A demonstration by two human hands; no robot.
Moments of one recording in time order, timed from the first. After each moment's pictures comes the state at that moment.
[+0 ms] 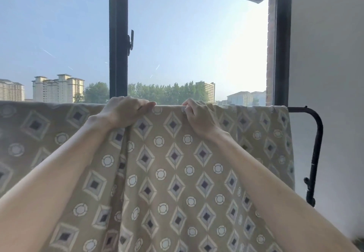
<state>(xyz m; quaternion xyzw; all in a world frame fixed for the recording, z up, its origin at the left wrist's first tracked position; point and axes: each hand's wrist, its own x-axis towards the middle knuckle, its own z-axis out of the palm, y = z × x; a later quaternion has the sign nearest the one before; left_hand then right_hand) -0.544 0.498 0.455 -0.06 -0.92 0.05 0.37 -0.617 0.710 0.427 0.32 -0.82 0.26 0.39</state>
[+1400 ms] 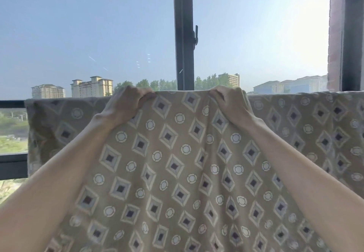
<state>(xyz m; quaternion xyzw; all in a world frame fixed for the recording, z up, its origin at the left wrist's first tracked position) -0.442 0.278 0.448 -0.10 -0.87 0.00 0.49 -0.576 0.541 0.432 0.36 -0.74 0.29 0.48</state>
